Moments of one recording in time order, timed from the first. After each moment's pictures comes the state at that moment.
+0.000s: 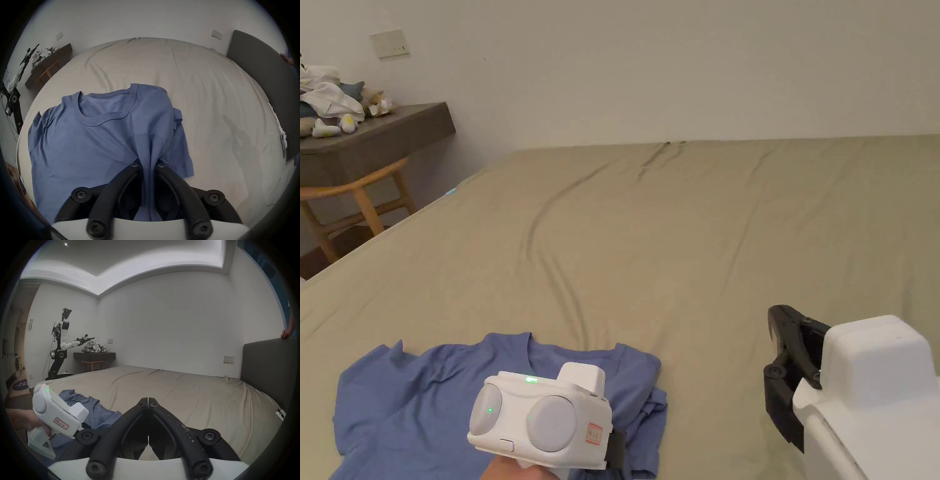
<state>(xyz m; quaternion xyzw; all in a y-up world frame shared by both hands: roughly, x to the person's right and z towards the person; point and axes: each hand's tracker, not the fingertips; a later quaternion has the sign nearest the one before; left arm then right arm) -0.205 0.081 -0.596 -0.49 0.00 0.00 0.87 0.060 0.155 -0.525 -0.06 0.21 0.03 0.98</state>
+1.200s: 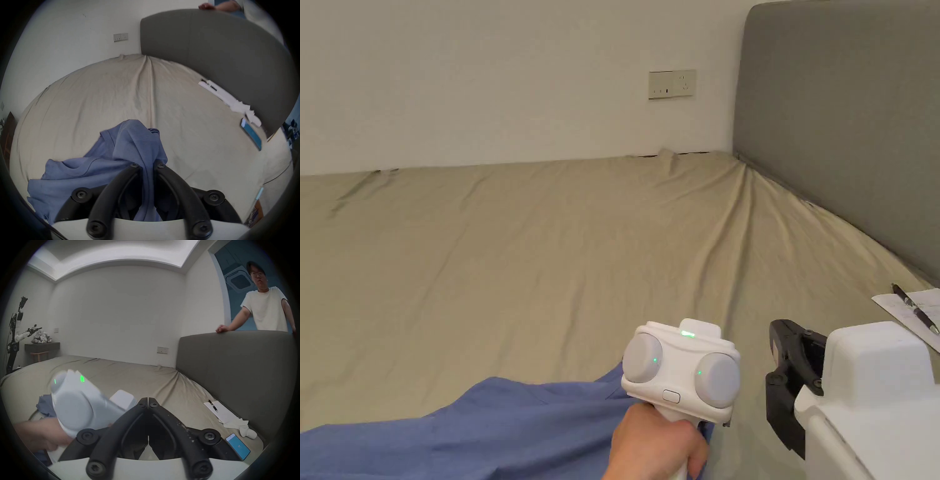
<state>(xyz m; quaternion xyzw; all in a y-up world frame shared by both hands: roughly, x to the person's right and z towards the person) 0.265 0.086 -0.649 -0.42 -0.26 -0.14 0.86 0.321 0.168 -0.473 -0.11 -0.06 0.05 0.99</state>
